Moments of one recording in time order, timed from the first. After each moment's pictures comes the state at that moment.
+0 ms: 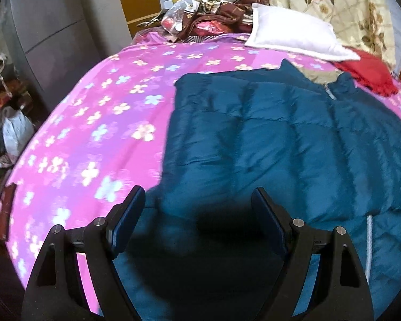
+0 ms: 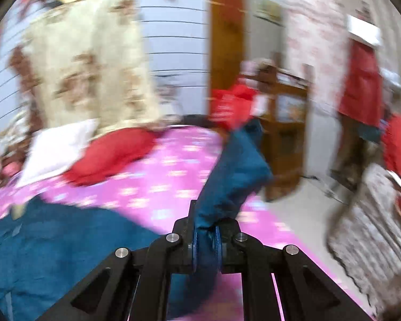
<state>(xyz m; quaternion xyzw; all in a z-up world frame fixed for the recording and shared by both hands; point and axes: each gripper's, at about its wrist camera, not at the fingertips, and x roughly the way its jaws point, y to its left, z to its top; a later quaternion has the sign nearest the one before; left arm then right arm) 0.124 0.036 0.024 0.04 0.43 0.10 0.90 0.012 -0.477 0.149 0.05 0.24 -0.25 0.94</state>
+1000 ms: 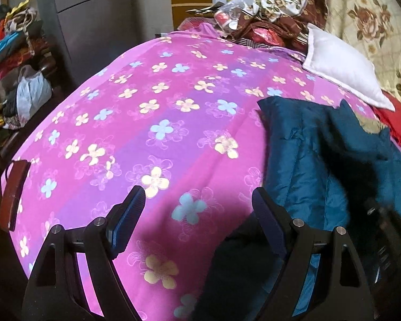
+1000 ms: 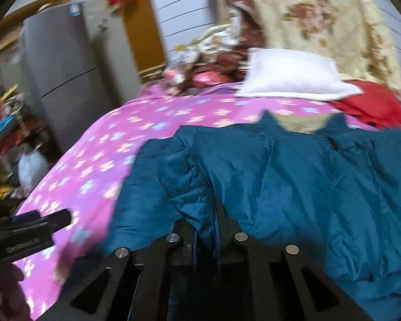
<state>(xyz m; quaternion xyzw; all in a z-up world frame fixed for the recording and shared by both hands) 0.132 0.152 0.045 -0.07 0.44 0.16 0.88 0.160 -0.048 0.029 0.05 0.34 0.18 0.92</state>
